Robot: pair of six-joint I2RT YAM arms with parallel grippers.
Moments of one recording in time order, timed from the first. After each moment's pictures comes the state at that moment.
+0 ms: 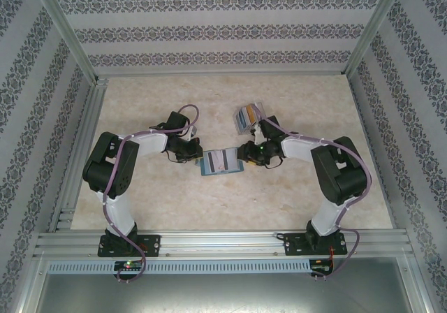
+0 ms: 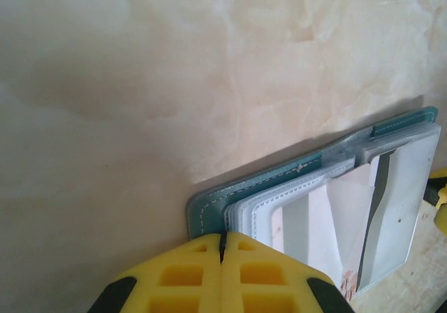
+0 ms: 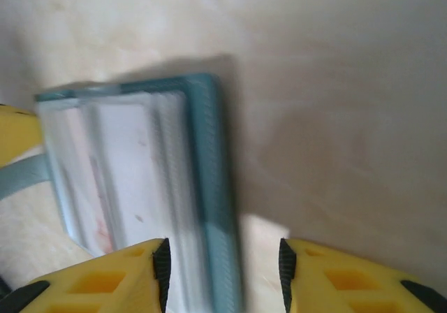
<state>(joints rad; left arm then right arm) -0.33 1.86 1.04 -0.33 0.50 -0.56 0.39 1.78 0.90 -0.20 -0.57 0.60</state>
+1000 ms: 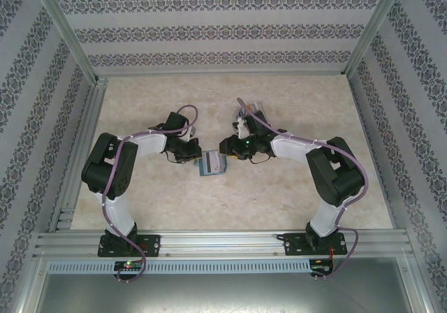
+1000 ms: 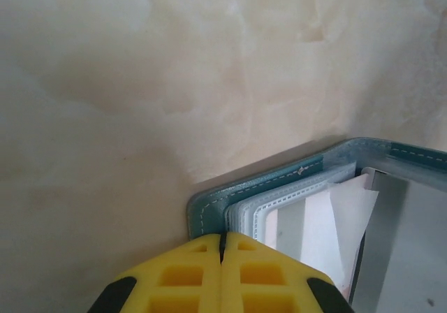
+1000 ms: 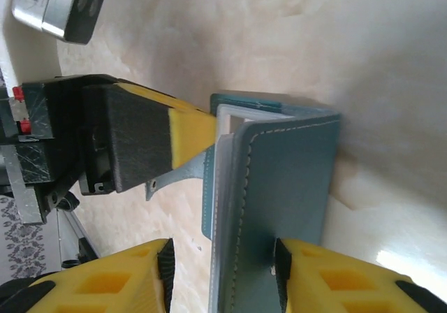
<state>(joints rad) -0.33 1.85 1.03 -0.33 0.48 -0.56 0.52 1.78 1.02 -0.14 -0.65 0.68</state>
